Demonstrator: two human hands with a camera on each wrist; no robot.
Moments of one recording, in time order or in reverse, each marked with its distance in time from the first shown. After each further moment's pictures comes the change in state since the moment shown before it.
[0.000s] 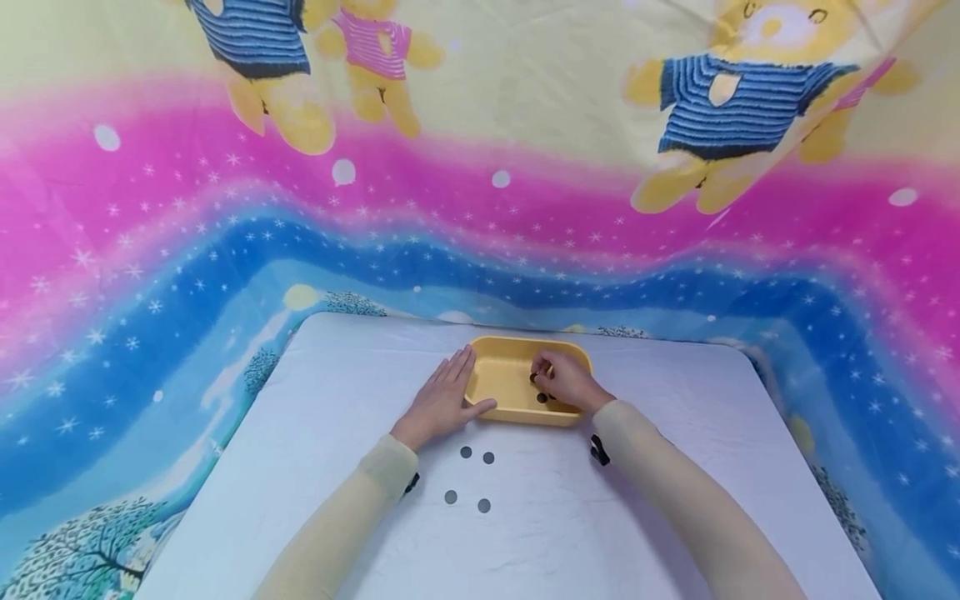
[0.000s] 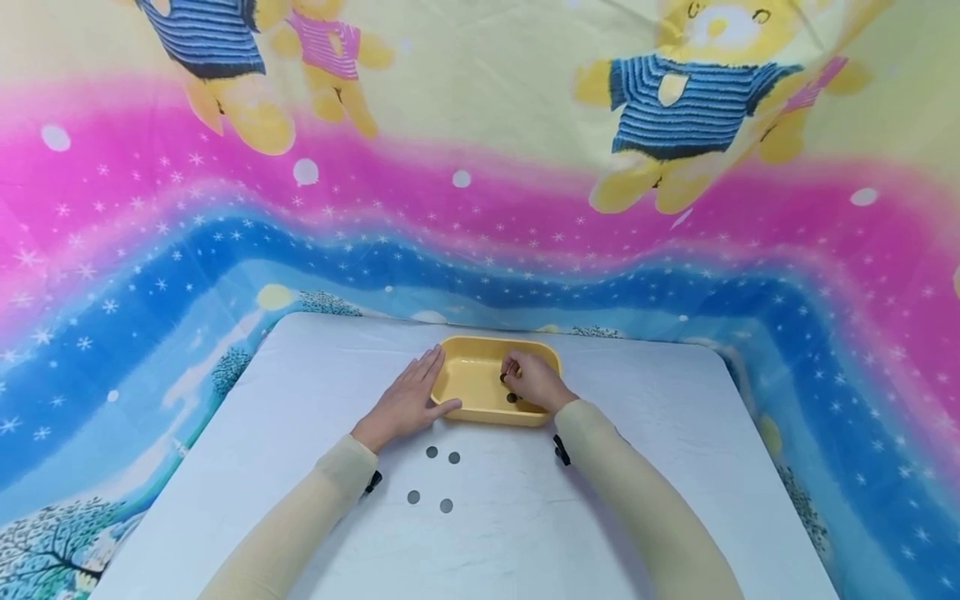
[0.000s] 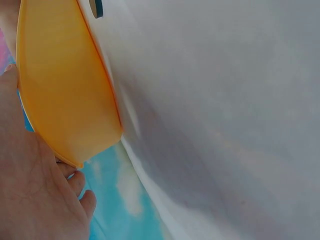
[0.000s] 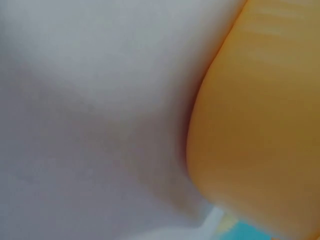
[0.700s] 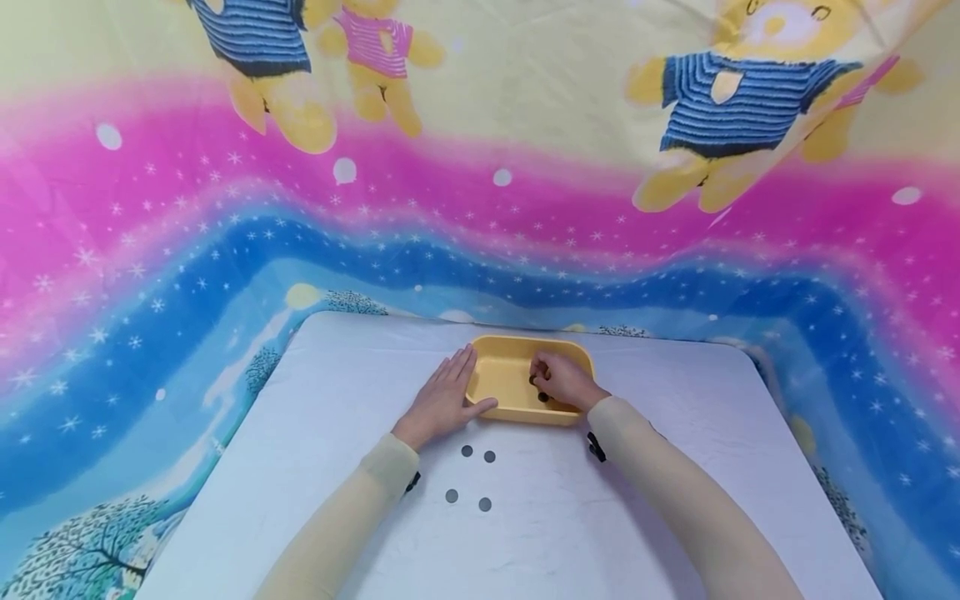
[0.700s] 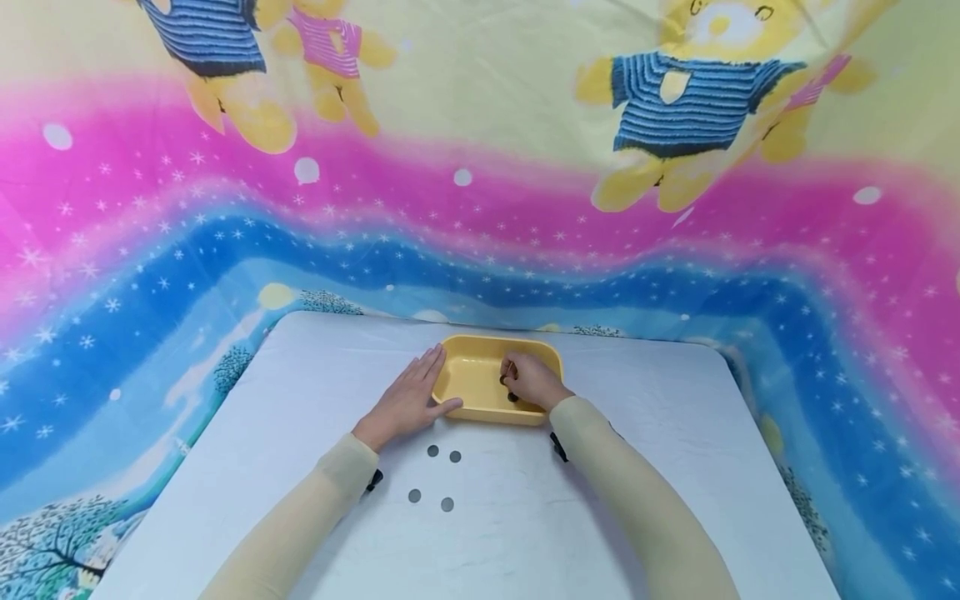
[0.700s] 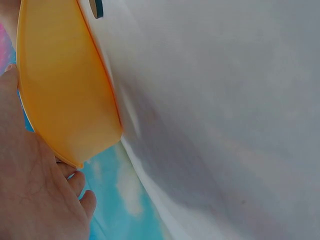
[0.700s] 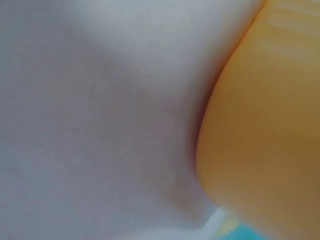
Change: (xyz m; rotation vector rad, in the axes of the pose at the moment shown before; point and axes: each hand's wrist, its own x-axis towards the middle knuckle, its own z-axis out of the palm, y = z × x) left_hand -0.001 0.002 -0.001 0.000 0.000 -0.006; right_hand 0.006 -0.002 0.007 -0.088 -0.034 0.053
